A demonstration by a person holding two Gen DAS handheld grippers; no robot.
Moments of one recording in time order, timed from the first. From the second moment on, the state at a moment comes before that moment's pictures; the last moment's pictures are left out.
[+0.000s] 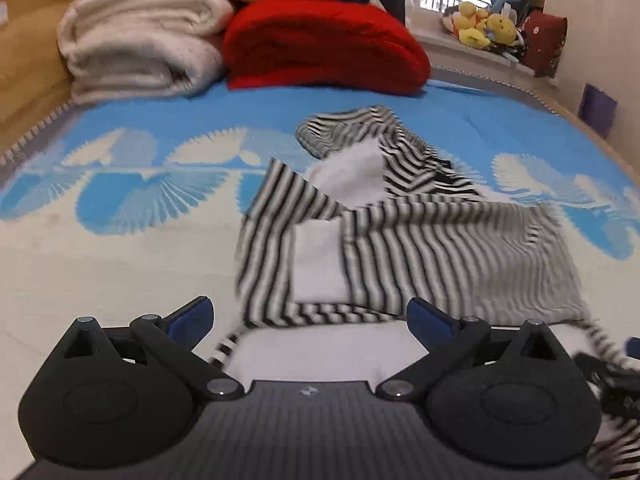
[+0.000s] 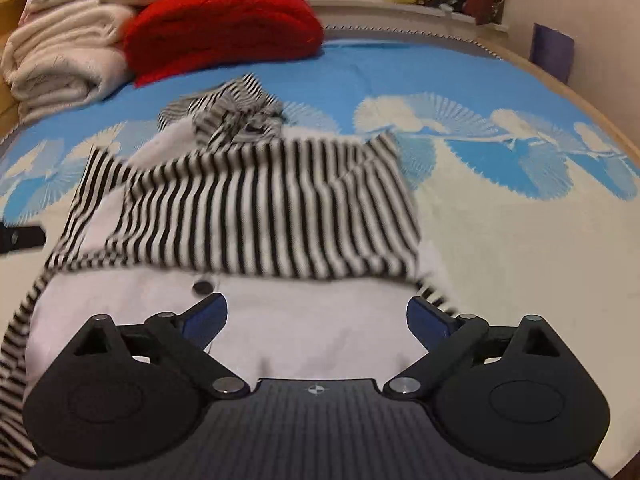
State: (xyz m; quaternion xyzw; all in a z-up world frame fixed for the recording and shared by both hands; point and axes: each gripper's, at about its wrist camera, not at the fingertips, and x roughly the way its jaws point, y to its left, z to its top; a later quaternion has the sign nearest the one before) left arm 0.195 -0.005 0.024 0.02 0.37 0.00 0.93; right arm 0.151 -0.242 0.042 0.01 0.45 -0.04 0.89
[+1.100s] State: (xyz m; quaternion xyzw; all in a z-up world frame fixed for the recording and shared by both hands) left arm 0.232 0.003 -0.014 0.06 0.42 0.02 0.91; right arm 0.165 -0.224 0.024 -0.03 0.46 -0.03 0.89
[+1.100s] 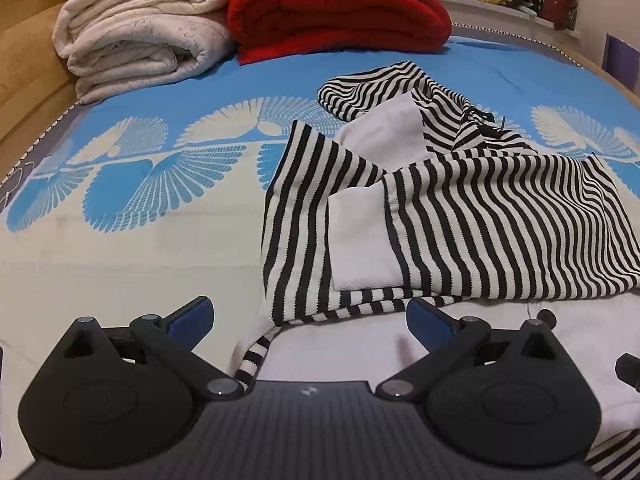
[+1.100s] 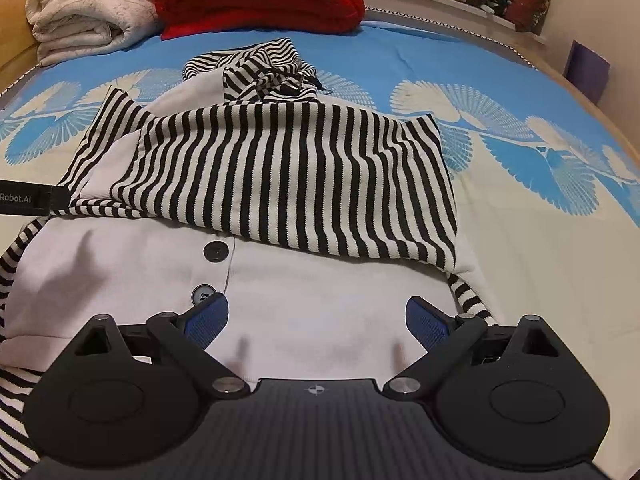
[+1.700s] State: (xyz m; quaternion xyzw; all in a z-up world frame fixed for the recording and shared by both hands) left arm 0.235 0.004 -0.014 0.08 0.42 0.03 0.90; right arm 0.174 -0.227 0.021 0.00 0.47 -0.03 0.88
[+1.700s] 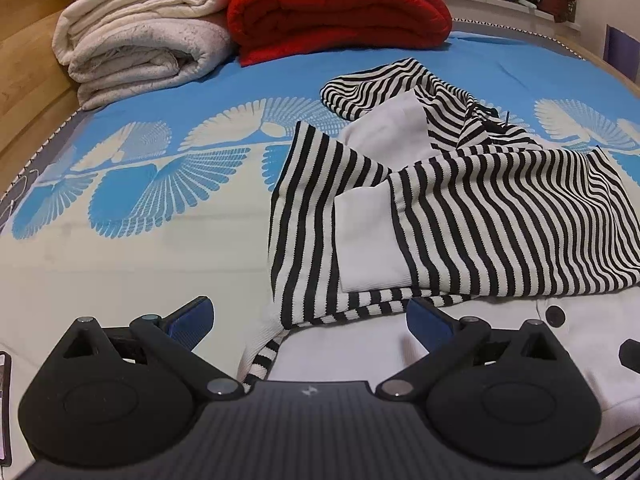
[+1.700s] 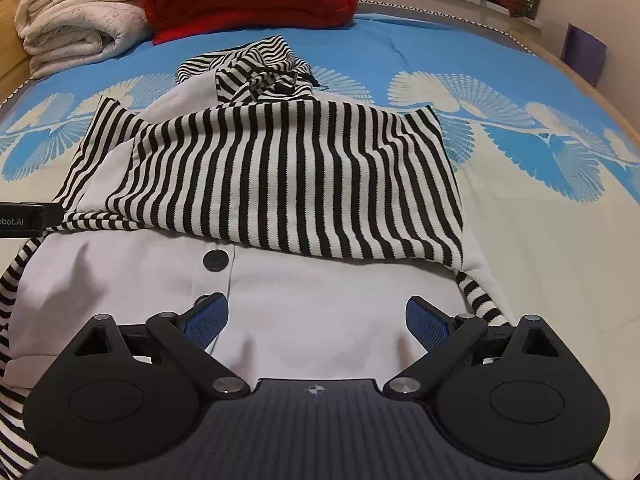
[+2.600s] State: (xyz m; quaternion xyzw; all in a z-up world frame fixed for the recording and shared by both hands) left arm 0.448 0.029 0.029 -0.08 0.37 -0.08 0.92; right arm 0.553 -0.295 0.055 0.23 0.38 -0.07 0.89
